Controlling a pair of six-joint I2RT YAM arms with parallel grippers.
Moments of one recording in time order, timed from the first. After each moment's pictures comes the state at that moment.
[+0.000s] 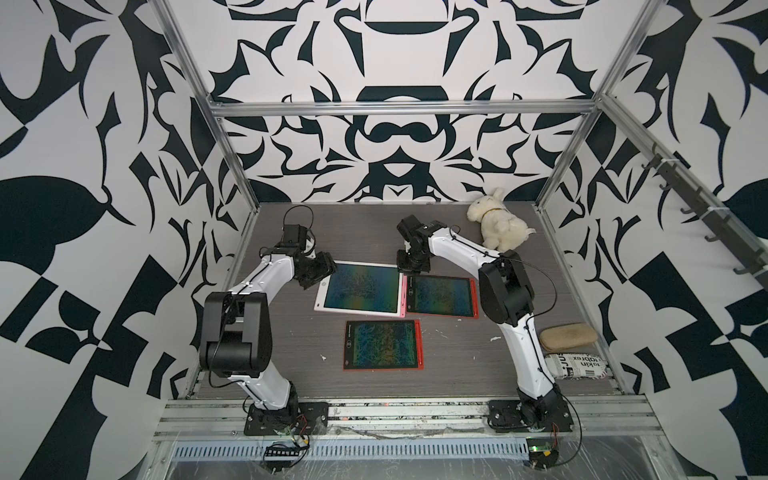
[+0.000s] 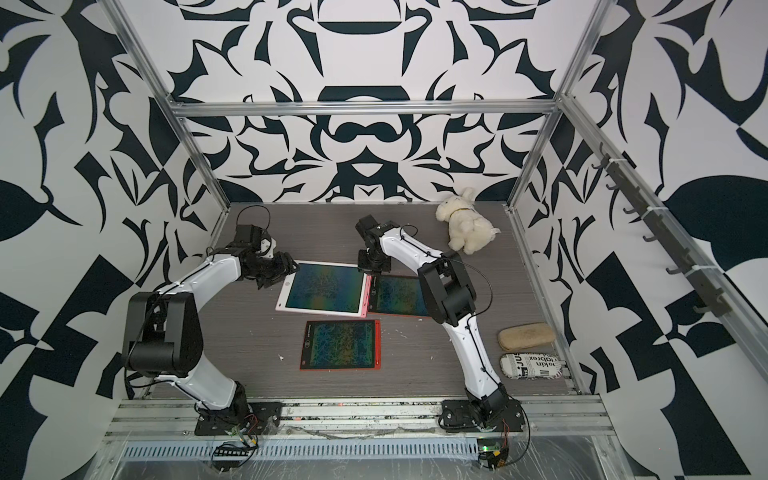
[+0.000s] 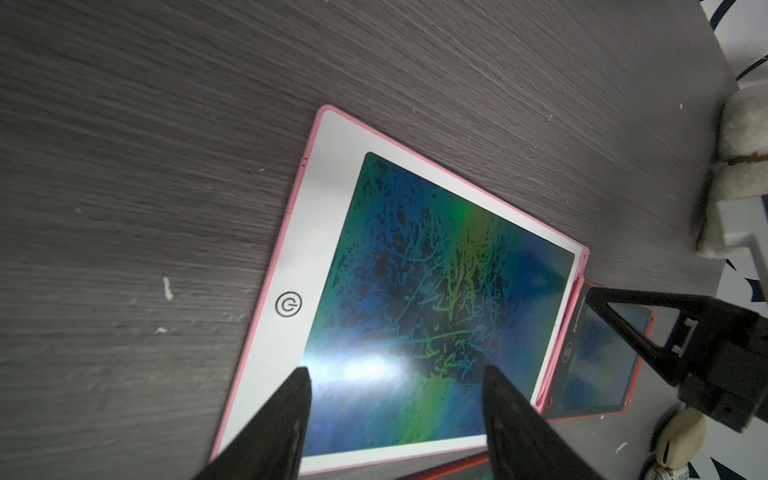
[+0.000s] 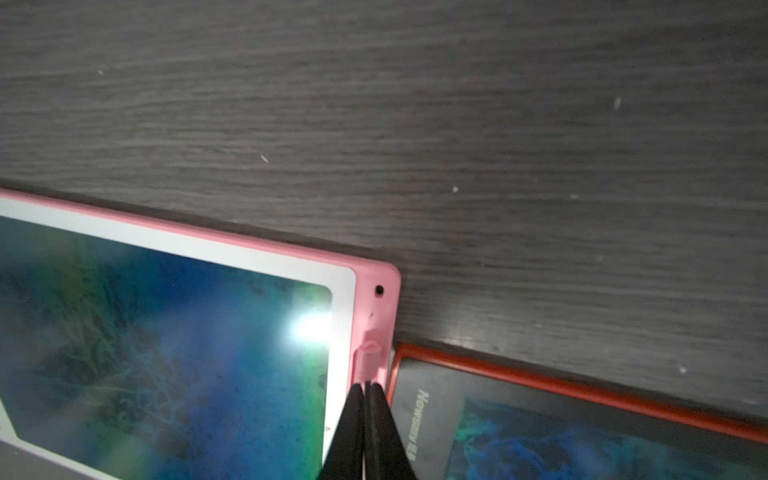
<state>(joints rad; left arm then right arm) -0.07 1.65 1.09 -0.55 0.37 -0.44 0.58 2.30 1.93 -0.93 -0.13 0.59</state>
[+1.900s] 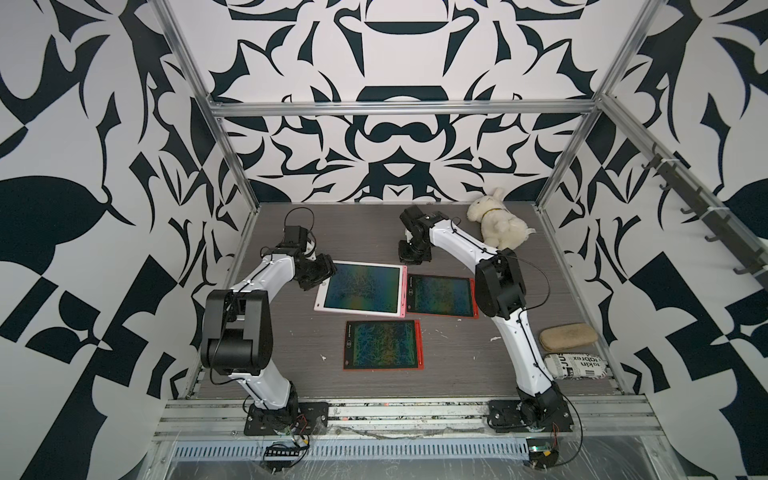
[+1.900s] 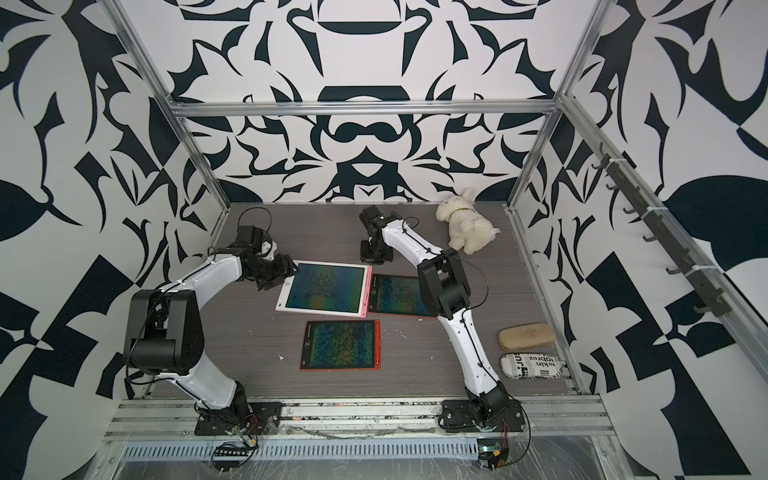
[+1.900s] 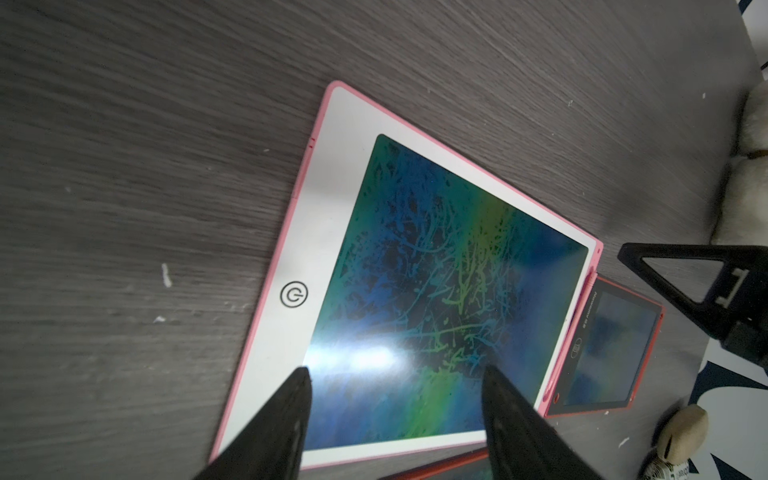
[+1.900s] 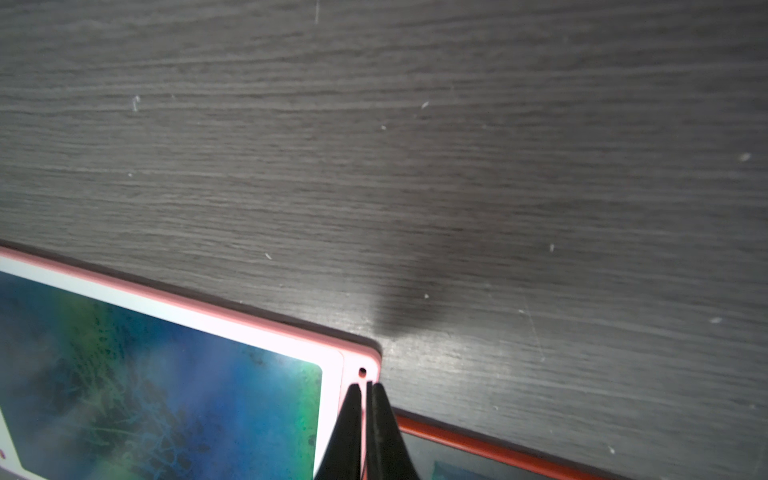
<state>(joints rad) -0.07 1.66 1.09 -0.57 0.37 -0.44 0.54 2.41 2.13 -1.01 -0.13 0.52</state>
